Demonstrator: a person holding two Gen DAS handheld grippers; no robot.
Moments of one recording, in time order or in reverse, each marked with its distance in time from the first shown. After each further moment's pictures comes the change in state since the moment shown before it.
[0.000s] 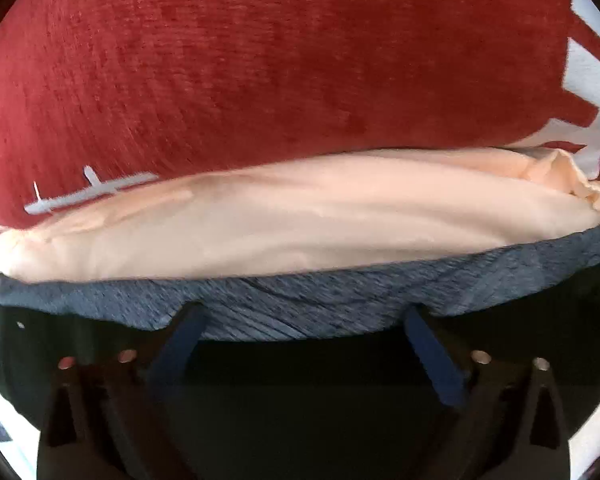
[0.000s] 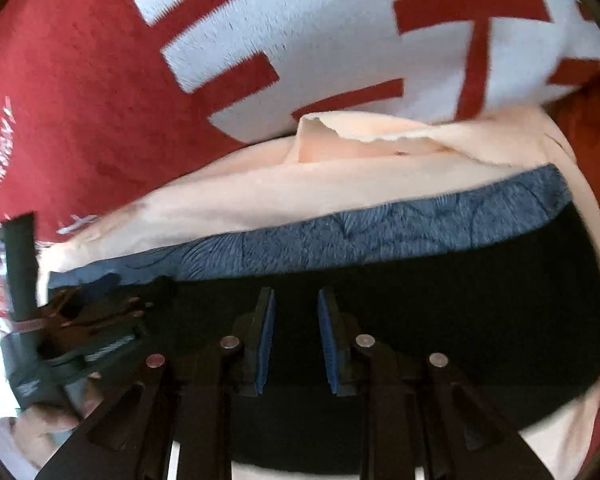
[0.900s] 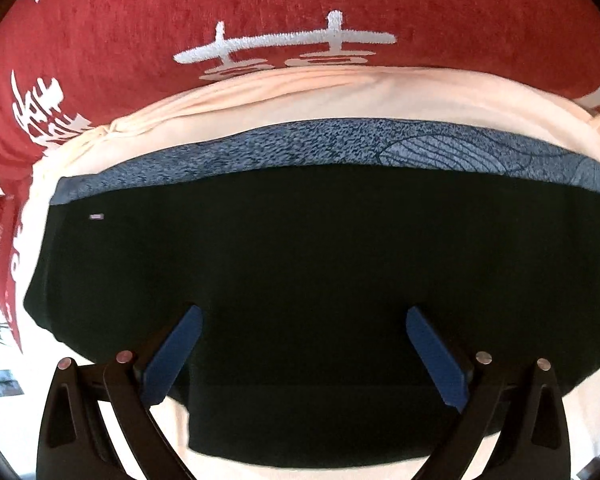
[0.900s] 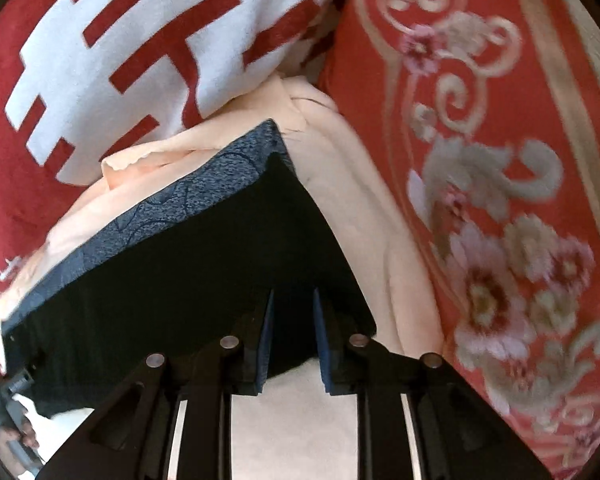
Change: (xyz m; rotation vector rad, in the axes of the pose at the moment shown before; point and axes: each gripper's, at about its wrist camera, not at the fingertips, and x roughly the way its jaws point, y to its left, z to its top) left arm -0.015 0.134 -0.071 -0.093 0.124 0.148; right arm -0.079 -0.125 -0.062 0.259 -0.052 -0.225
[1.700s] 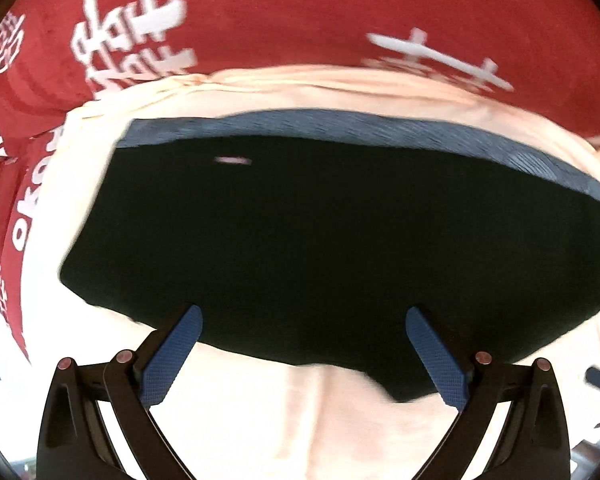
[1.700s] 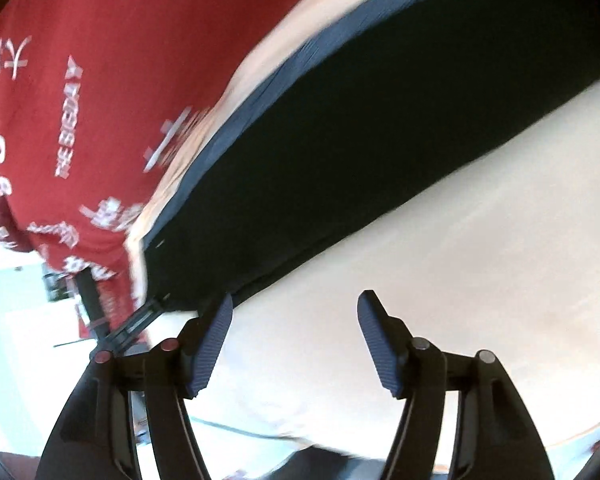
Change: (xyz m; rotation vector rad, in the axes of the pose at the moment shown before) left arm -0.034 0.125 -0.058 -0.082 -0.025 -0.085; right arm -0.002 0.184 -0.144 0.057 0.338 0.554
